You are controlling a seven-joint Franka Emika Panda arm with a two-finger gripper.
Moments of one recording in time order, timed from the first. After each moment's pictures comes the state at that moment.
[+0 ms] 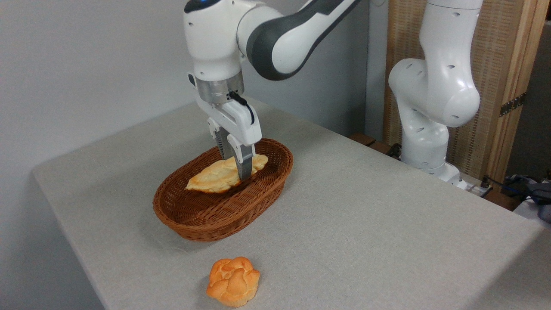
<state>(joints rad) -0.34 -0.18 0.05 -2.19 -0.13 2.01 0.59</state>
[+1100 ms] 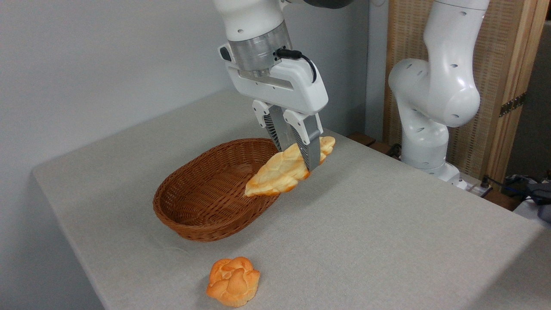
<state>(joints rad) -0.34 -0.26 0.29 -2.00 0.14 1.58 0.68</state>
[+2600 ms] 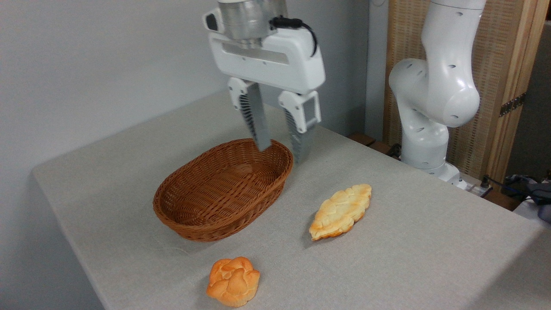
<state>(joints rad) -0.35 -0.18 0.35 -1.79 0.08 1.58 0.68</state>
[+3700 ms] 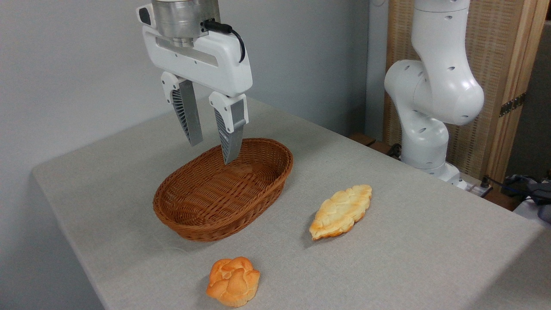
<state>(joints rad) -0.17 -0.01 0.10 -1.62 -0.08 1.65 0.56</state>
